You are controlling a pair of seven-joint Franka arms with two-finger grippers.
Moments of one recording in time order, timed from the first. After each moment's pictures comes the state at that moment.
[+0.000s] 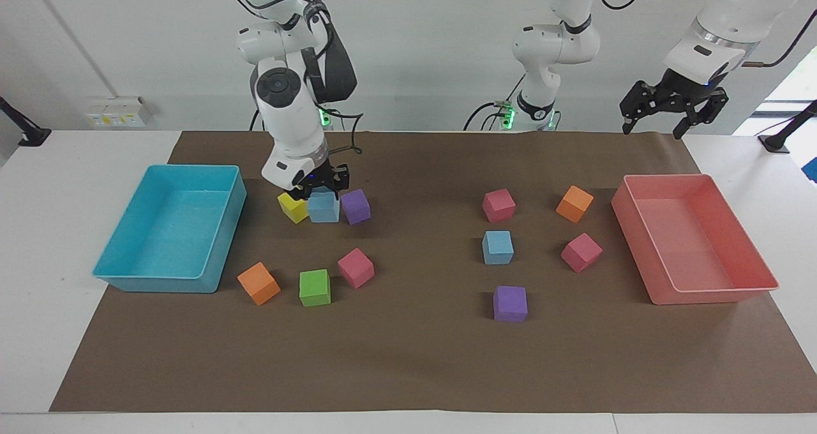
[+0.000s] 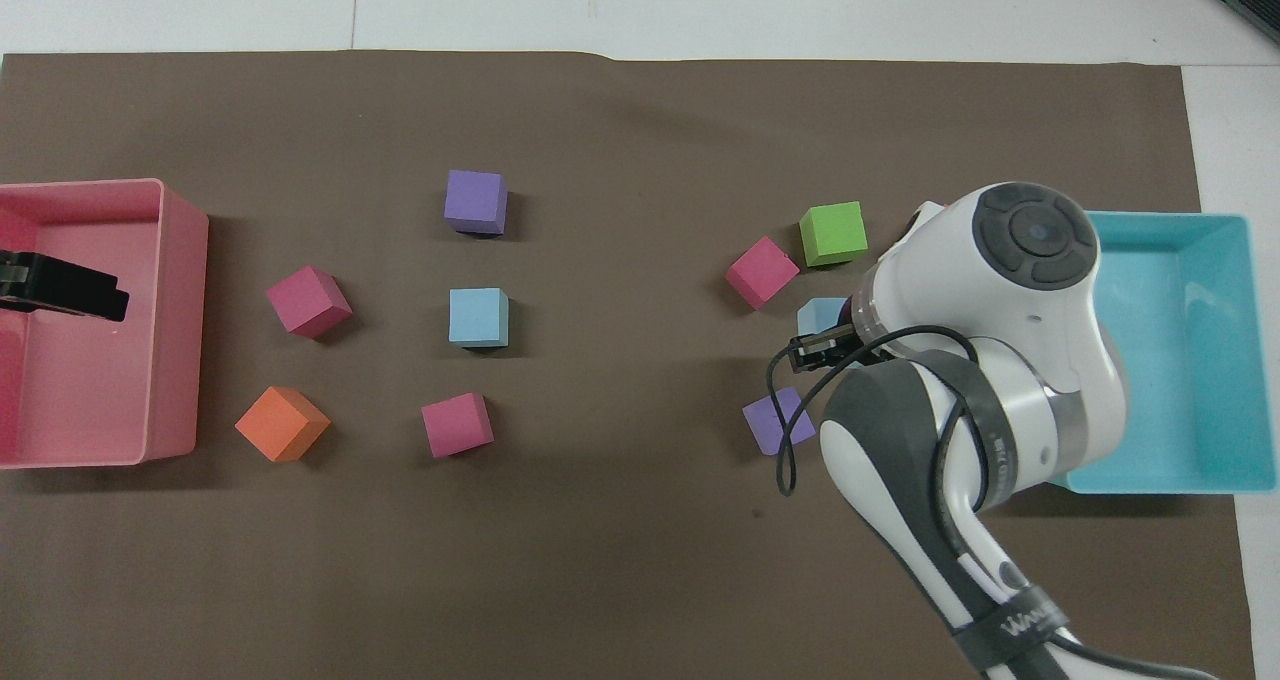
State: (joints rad) left arm -0.08 -0.01 0.02 -1.47 -0.01 1.45 0.11; right arm 0.37 0.10 -0.03 -1.91 0.06 1.94 0.10
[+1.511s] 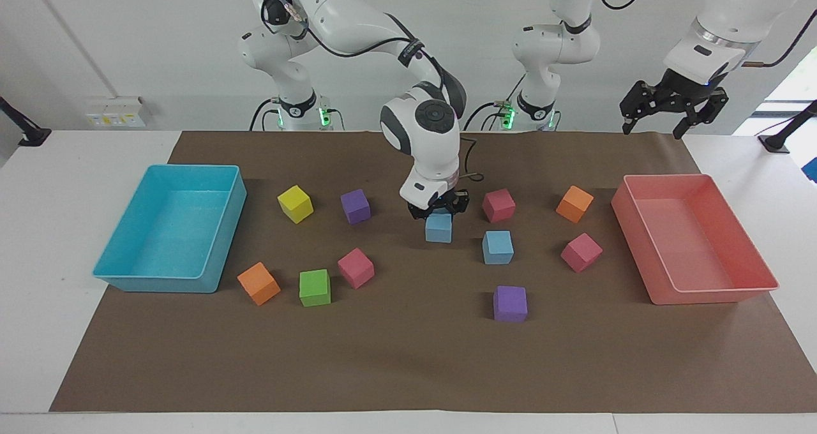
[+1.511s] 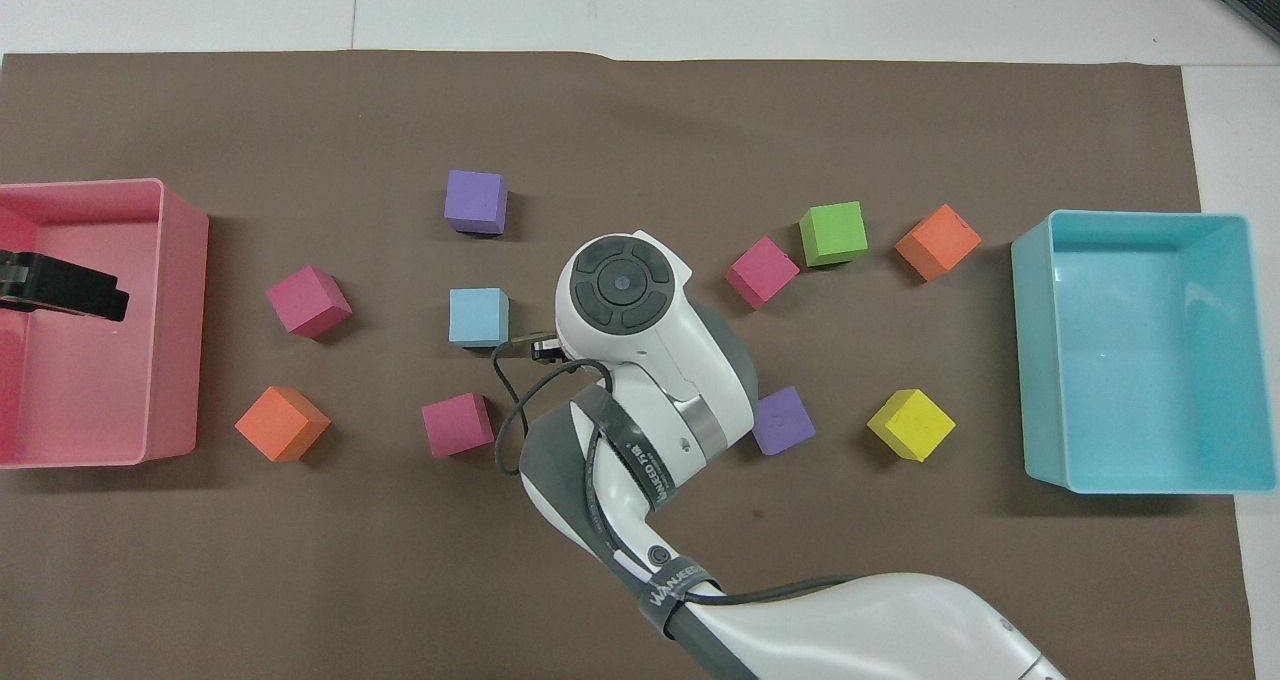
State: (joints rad) left arm -0.08 -0.01 0.02 -1.47 -0.01 1.45 0.11; right arm 0.64 0.50 0.02 -1.56 0.08 2.12 0.51
